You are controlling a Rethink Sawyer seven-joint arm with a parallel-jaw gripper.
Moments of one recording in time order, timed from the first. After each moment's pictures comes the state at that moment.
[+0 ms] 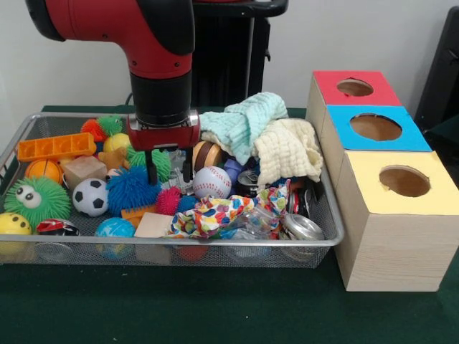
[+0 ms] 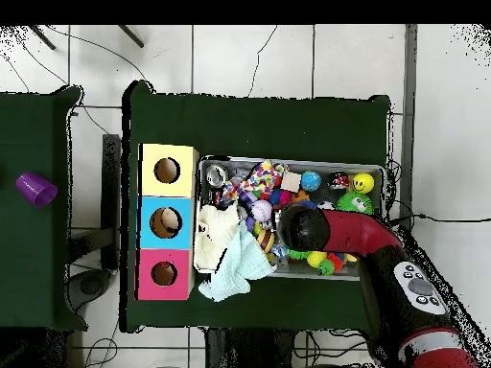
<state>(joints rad) -0.59 -0.52 0.23 1.66 -0.41 0.44 1.48</state>
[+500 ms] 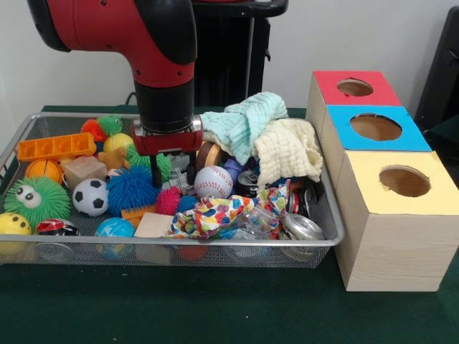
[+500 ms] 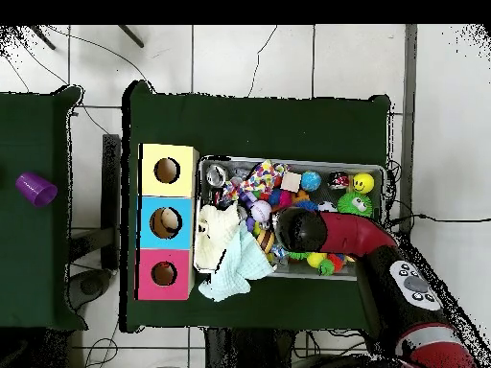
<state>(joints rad) -0.59 -0.49 0.23 1.66 -0.41 0.44 1.48</state>
